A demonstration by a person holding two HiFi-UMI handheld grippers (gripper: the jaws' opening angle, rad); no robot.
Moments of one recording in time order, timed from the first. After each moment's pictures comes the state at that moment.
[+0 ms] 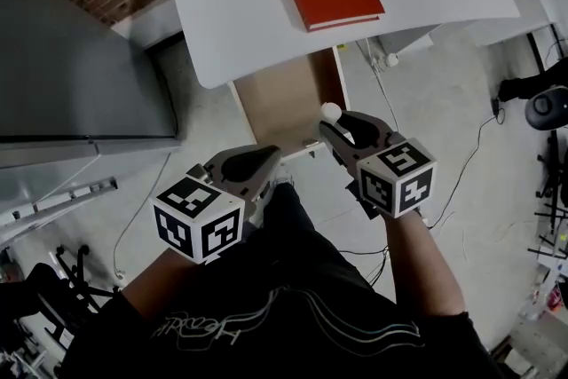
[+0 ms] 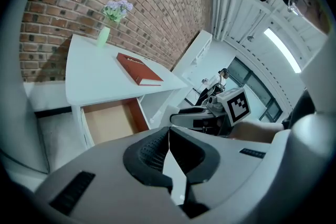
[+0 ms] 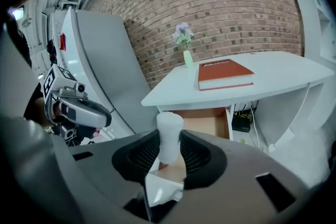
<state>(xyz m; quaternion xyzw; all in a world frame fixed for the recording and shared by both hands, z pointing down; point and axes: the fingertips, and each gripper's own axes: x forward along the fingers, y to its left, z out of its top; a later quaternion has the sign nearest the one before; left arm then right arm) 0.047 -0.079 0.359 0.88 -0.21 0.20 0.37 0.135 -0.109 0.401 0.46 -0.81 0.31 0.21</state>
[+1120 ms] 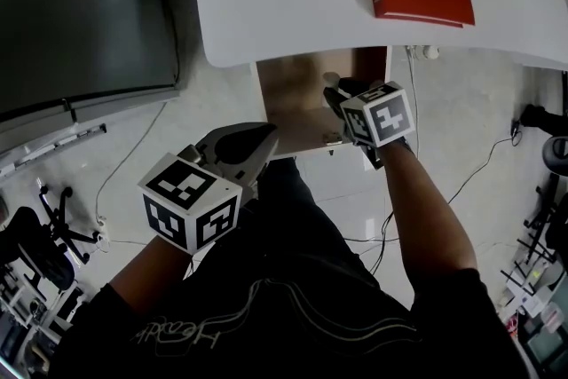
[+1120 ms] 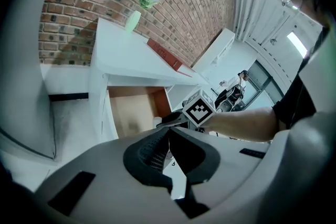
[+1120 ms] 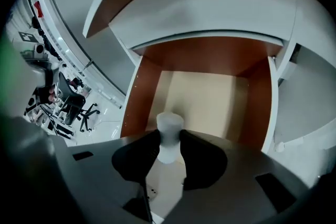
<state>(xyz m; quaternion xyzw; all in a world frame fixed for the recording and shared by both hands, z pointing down) 0.013 -0.141 0.473 0.84 -0.28 0.22 0.41 0.116 -0.194 0.624 0.33 -0.78 0.37 0.40</state>
